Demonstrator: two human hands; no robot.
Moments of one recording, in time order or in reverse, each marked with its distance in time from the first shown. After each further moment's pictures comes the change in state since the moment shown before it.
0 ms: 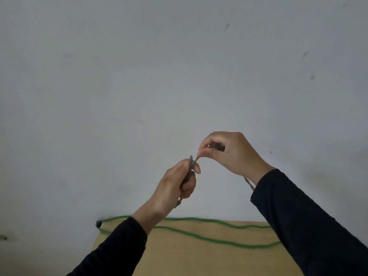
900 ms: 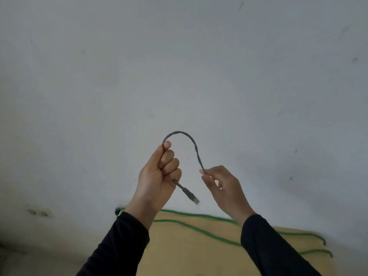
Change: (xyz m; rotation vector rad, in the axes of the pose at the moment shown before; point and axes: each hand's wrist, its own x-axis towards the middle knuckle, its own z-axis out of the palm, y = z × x) left_hand 0.007 0.008 -0.009 -0.788 0.405 0.004; right_hand -0.048 0.084 0.082 0.151 0.100 0.172
